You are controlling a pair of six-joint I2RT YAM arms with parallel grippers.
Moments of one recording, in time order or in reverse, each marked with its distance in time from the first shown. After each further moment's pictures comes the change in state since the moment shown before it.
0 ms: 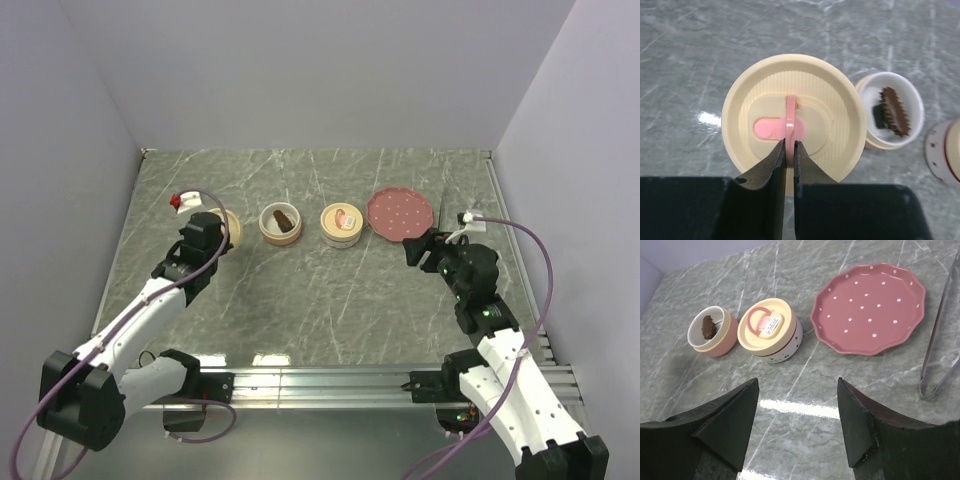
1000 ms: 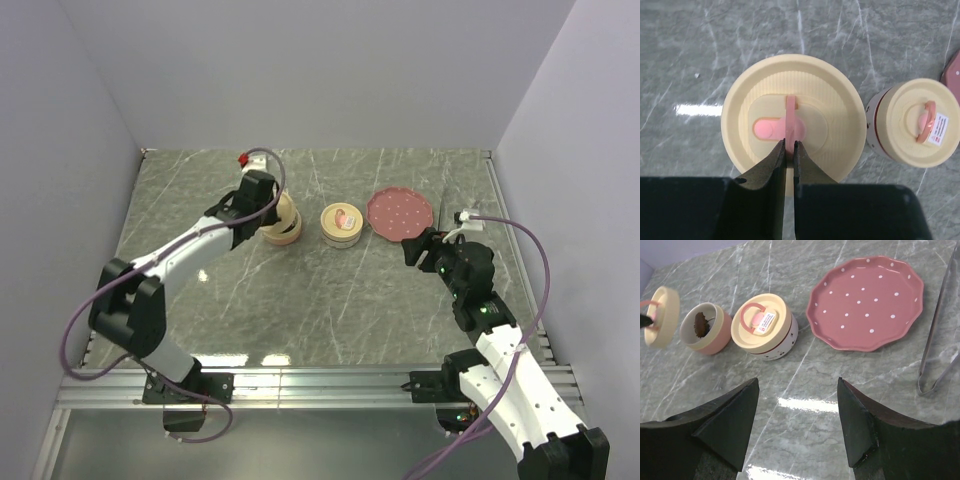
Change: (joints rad) left arm -0.169 0.462 0.424 -0.062 0.169 0.068; right arm 0.017 0.037 0.000 0.006 0.031 0.000
